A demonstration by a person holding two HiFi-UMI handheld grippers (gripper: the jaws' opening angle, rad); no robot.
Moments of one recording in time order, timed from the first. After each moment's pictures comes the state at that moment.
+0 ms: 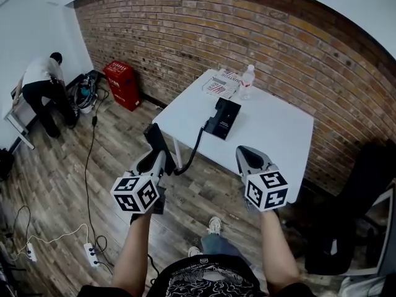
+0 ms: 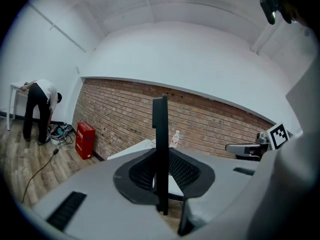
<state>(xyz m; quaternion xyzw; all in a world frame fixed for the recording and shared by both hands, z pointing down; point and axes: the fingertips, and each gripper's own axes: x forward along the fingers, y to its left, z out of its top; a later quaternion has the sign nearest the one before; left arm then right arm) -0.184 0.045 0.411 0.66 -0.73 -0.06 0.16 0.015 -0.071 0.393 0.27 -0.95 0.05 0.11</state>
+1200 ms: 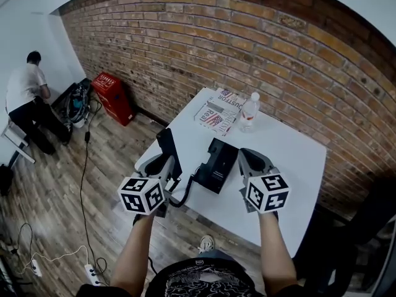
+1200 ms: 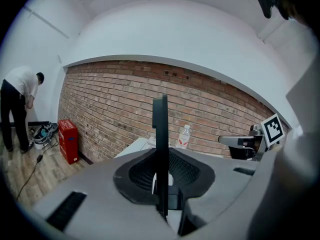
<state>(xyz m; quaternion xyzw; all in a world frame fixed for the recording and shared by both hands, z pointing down) -0.243 -0.223 0.439 0.69 -0.70 -0.01 0.19 -0.060 -0.330 0.415 0.29 -0.95 0.08 0.10</state>
